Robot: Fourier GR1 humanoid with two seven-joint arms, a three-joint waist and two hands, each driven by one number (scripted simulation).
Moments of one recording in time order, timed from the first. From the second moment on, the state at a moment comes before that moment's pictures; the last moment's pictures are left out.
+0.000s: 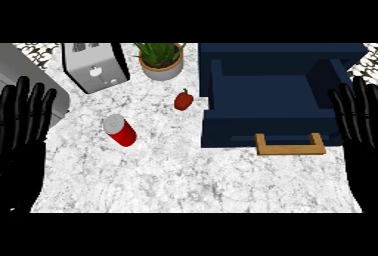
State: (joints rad) left arm -0.01 0.10 0.00 -2.10 -0.01 0.01 -0.02; right arm -0.02 -0.10 0.00 -2.10 -0.01 0.03 0.03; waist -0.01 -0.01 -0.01
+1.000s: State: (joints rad) left arm -0.17 0.03 -0.10 -1.93 -0.16 0.13 0.38; right arm 0.11 -0.09 -0.09 -2.08 -0.02 0.02 0.18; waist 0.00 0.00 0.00
